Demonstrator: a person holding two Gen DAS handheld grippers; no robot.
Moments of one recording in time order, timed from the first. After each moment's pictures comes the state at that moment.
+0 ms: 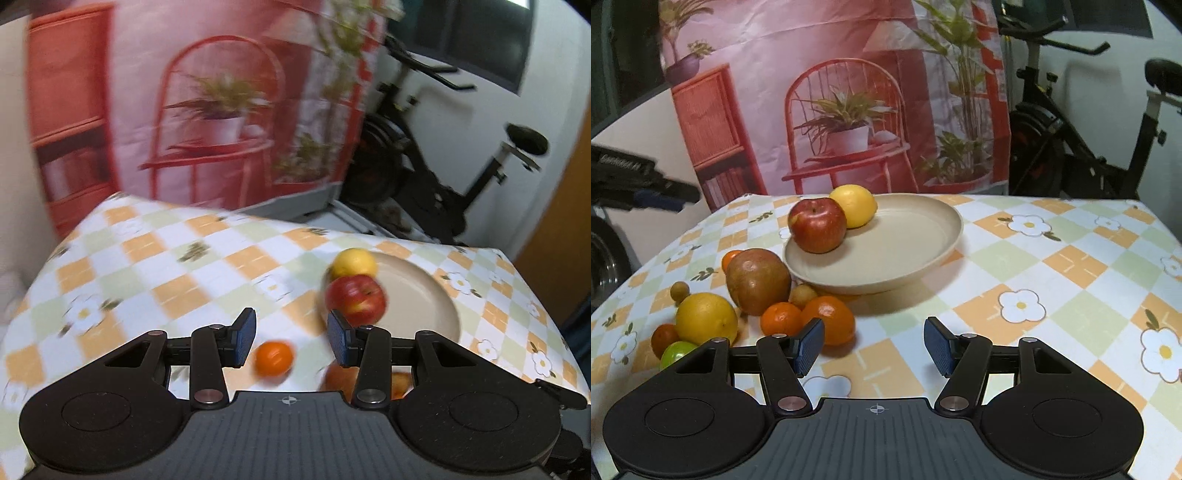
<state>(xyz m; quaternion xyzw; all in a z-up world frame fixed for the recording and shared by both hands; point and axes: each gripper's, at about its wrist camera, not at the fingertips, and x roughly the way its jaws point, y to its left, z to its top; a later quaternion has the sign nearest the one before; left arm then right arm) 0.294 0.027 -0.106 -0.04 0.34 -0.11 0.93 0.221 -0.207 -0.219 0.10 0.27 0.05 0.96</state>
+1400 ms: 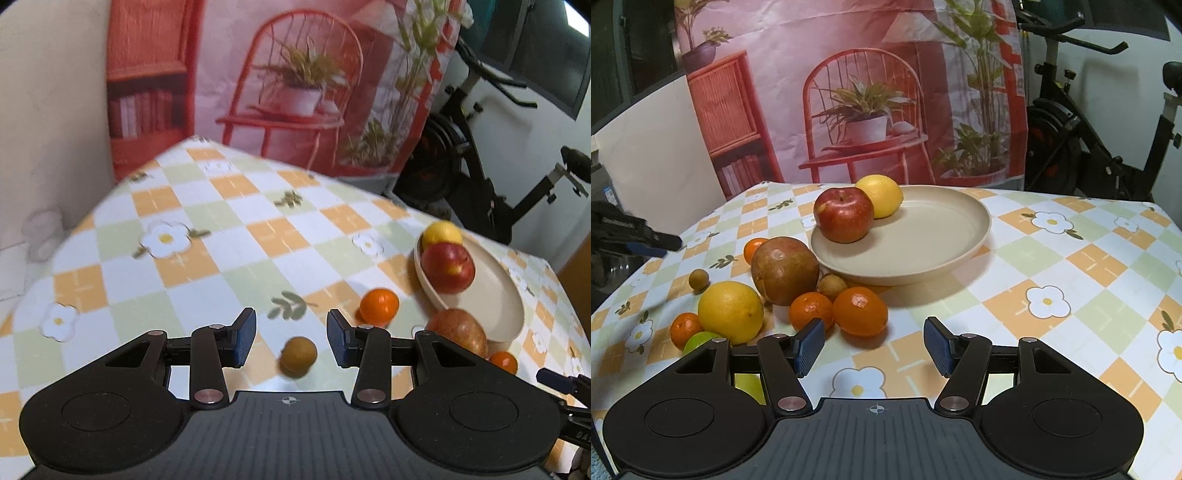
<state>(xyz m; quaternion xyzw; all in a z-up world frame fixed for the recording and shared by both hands) 0.284 0.090 -0.145 -0.09 0.38 -0.05 0.92 0.223 -0.191 -0.215 0.10 0.29 0.07 0.95</state>
